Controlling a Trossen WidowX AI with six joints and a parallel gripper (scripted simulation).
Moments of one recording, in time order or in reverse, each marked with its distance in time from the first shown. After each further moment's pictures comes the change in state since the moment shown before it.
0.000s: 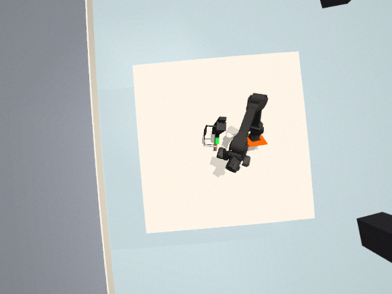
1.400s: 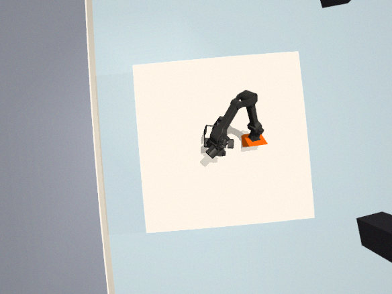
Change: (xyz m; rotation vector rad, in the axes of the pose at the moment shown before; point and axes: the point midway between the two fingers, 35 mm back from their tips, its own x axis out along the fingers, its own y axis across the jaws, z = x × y) arm 0.061 -0.099 -0.092 -0.260 0.294 -0.019
